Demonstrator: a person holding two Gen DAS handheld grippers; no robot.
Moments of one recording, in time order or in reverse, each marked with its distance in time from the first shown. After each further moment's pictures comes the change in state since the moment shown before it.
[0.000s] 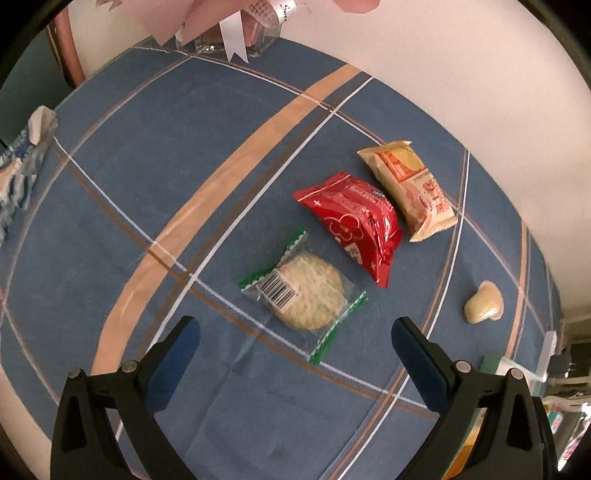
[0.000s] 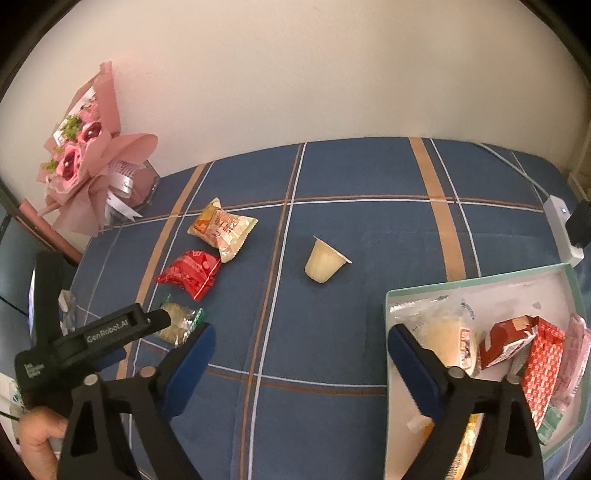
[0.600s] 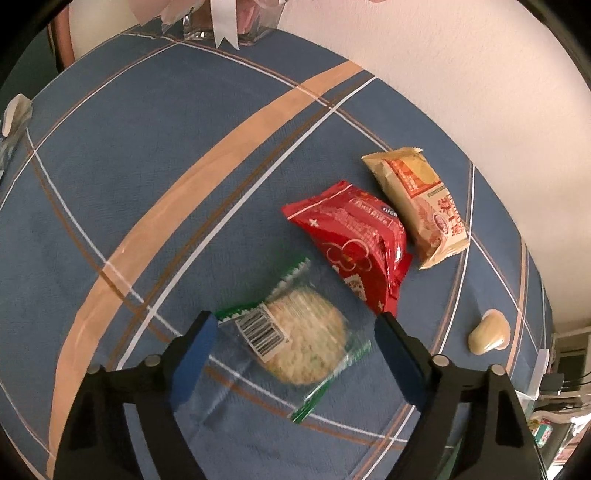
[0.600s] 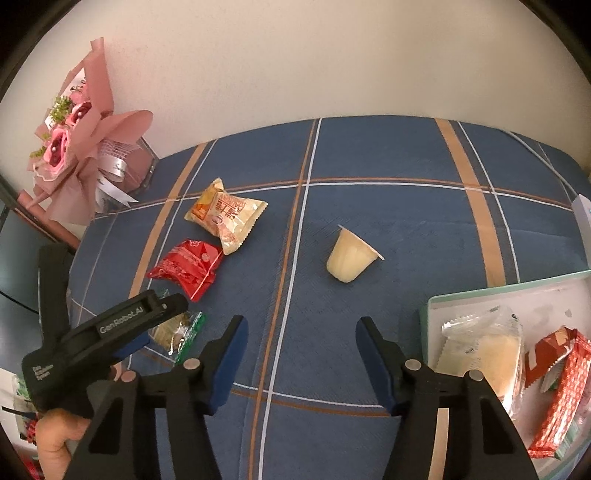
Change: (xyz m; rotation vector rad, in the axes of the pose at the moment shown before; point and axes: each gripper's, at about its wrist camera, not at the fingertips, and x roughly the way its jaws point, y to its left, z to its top) left arm 0.044 -0.003 0.021 -0.017 -0.023 -0.060; right arm 0.046 0.015 0.004 -0.037 0.068 0.019
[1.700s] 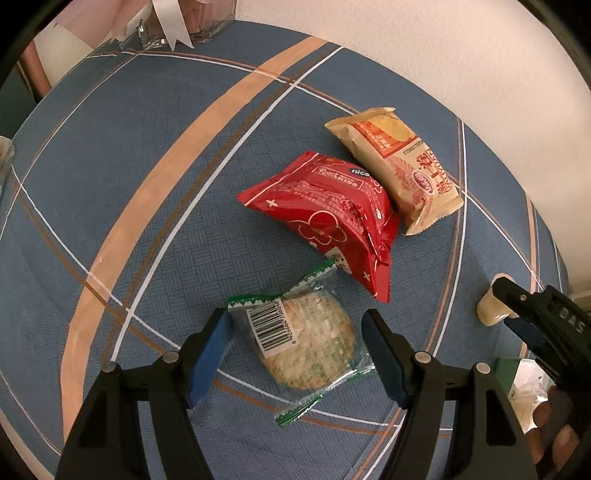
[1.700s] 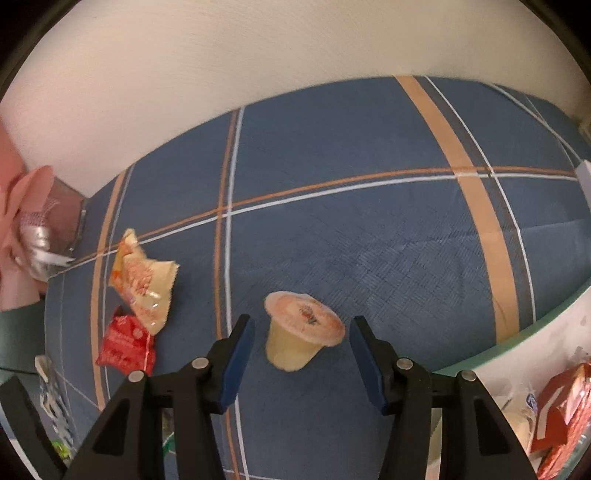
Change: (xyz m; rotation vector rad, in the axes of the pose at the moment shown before) left arm 0.015 -0.043 -0.004 0.132 0.063 0.061; right arm 0.076 -0.047 0.066 0.222 0.119 -0.104
